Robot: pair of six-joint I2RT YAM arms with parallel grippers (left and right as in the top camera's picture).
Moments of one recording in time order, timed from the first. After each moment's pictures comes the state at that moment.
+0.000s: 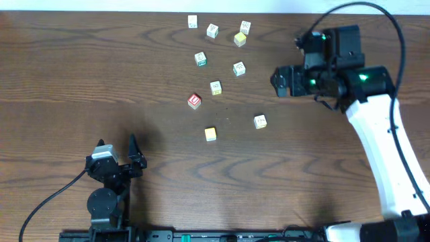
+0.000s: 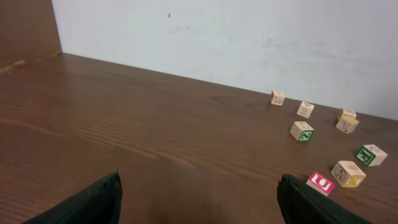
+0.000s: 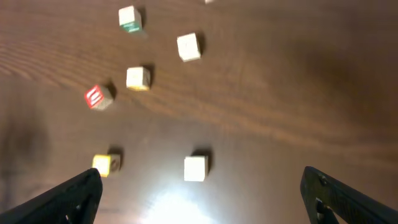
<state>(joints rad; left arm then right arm) 0.03 0.01 0.02 -0.12 -0.08 -0.17 0.19 1.56 1.50 -0.92 -0.21 0.07</state>
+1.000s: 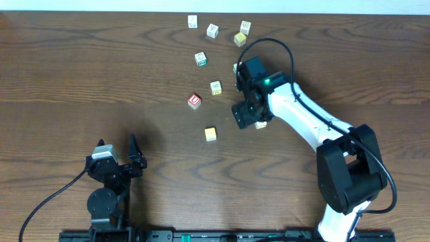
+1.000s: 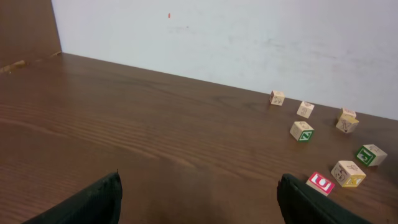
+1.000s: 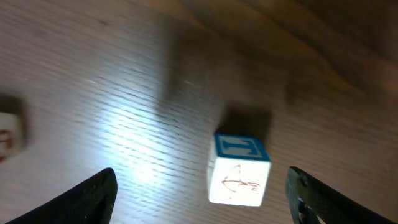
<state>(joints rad) 0.03 0.01 0.02 -0.12 -0.08 -0.17 0.48 1.95 1.39 -0.86 0.03 0.13</state>
